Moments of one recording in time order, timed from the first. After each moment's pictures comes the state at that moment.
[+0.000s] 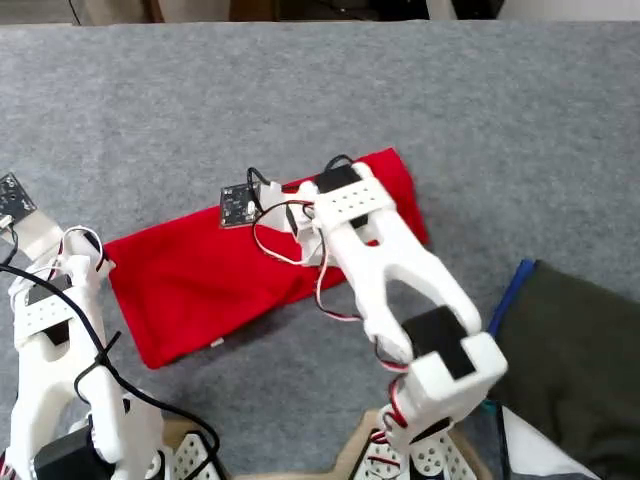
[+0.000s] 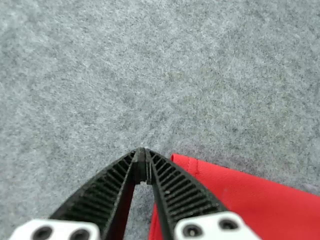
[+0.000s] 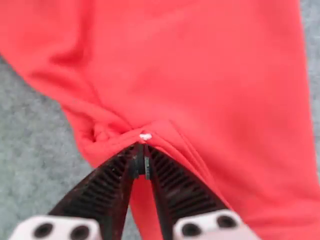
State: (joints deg) left arm -30.2 -29.5 63.8 20.0 3.5; right arm -26.9 11.5 15.4 64.8 55.3
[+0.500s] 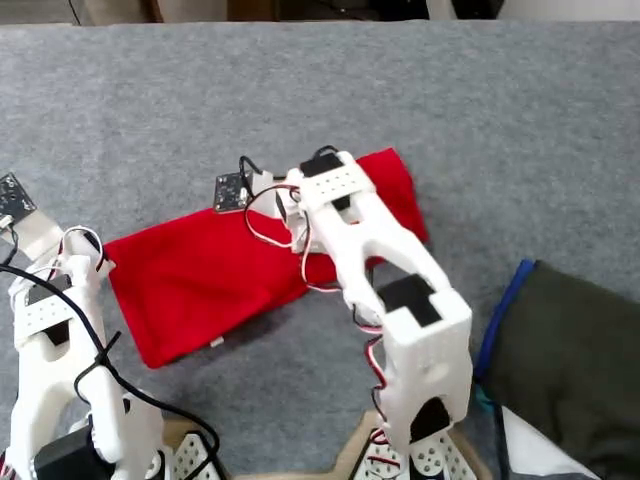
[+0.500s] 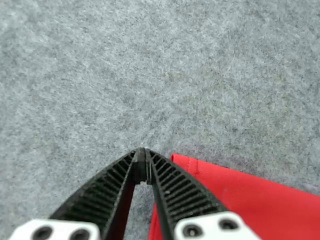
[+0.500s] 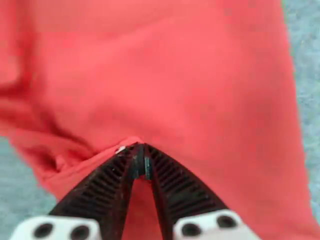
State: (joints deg) left arm -30.2 -29.5 63.8 20.0 3.5; right arm -26.9 26.3 1.6 64.5 53.7
